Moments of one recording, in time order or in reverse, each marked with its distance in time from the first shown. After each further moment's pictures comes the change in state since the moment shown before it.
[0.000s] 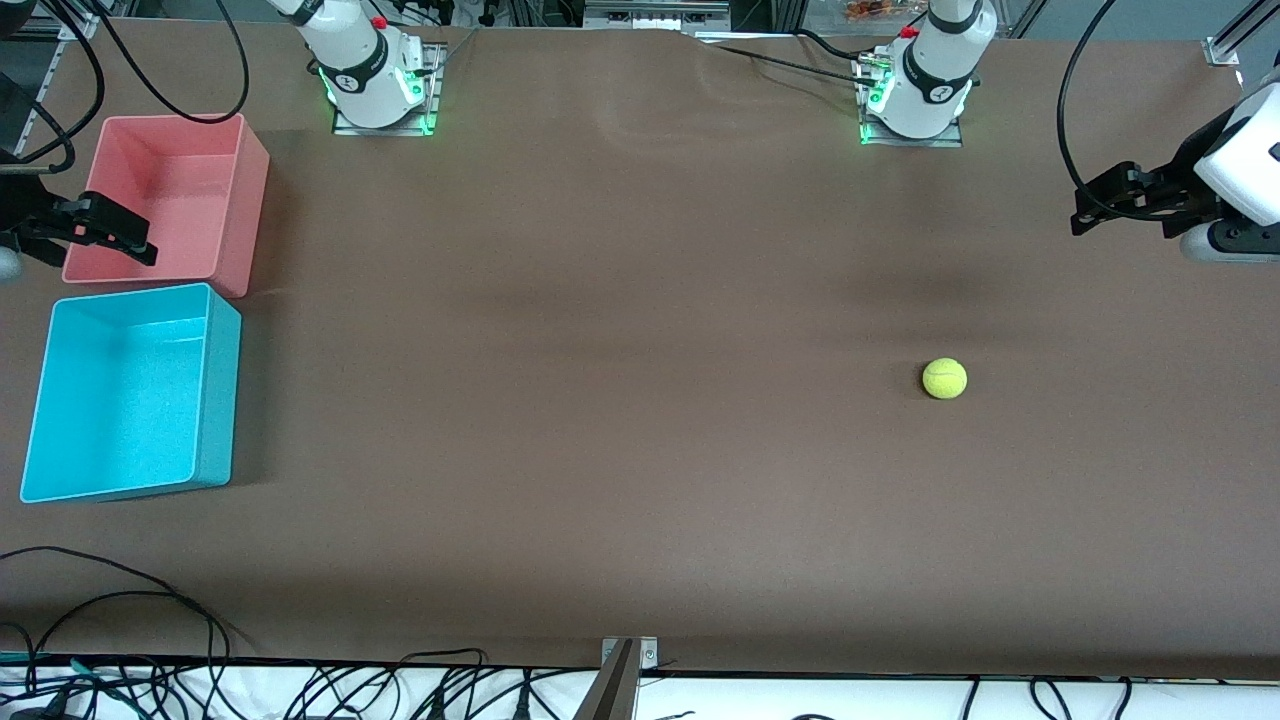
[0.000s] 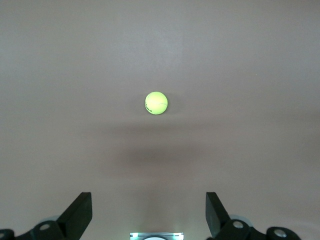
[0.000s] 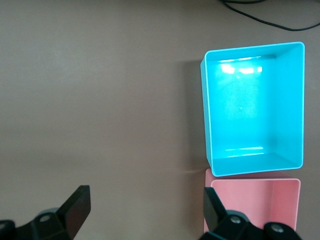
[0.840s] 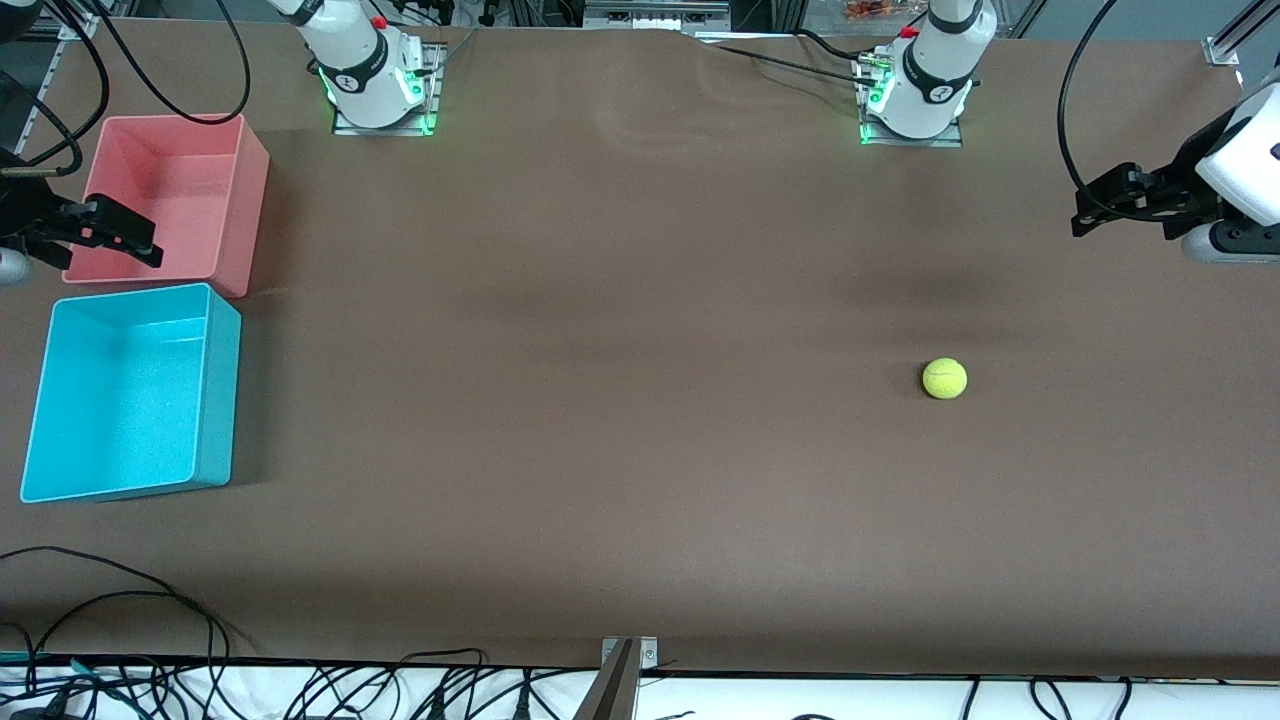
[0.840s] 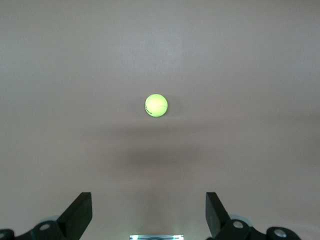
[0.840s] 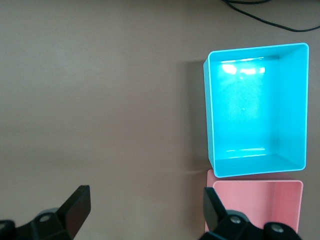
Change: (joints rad) left arm 0.000 0.000 0.000 0.000 0.000 0.011 0.000; right arm 0.002 0.004 0.006 0.000 0.002 0.002 0.000
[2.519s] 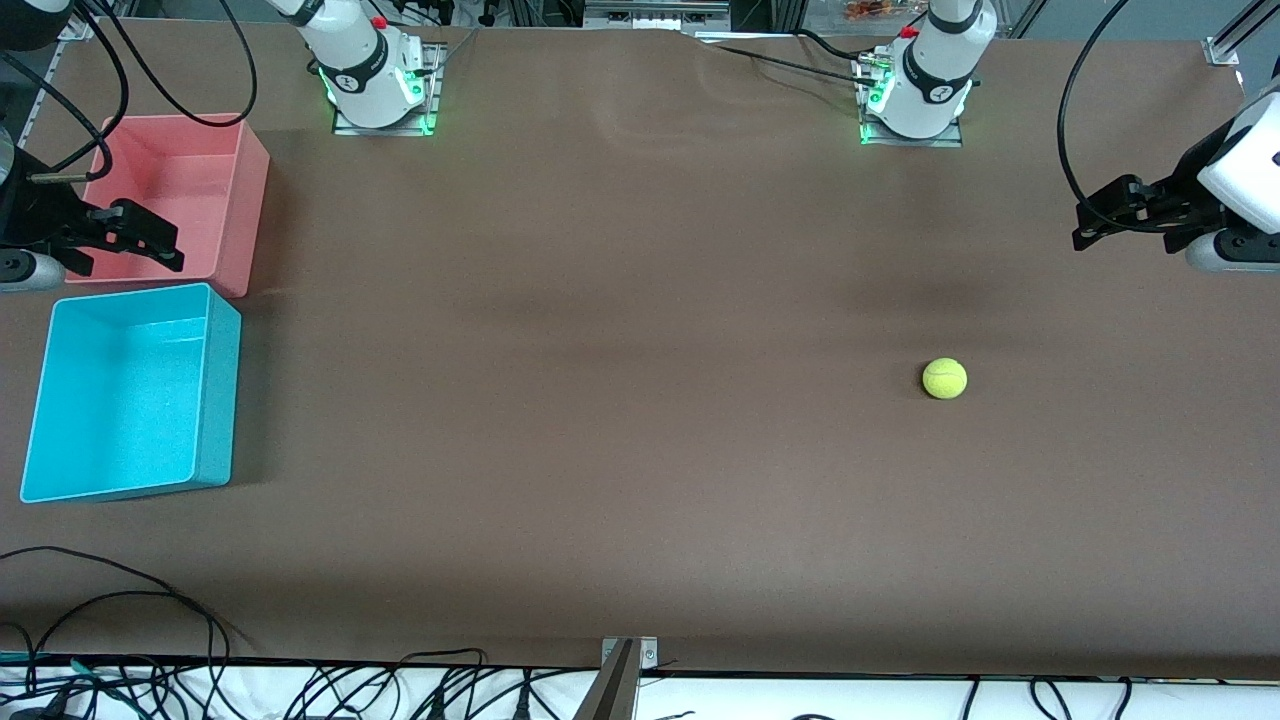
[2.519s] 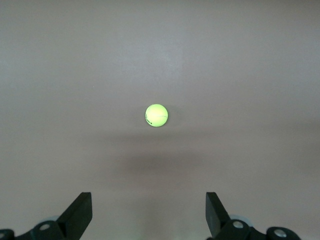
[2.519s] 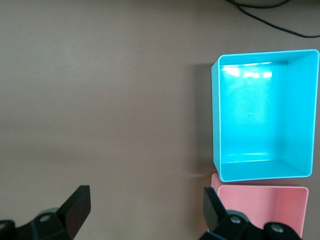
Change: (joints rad) left arm 0.004 -0.002 -0.001 -0.024 0.000 0.058 0.000; right arm 0.032 0.010 0.000 0.000 0.000 0.009 0.002
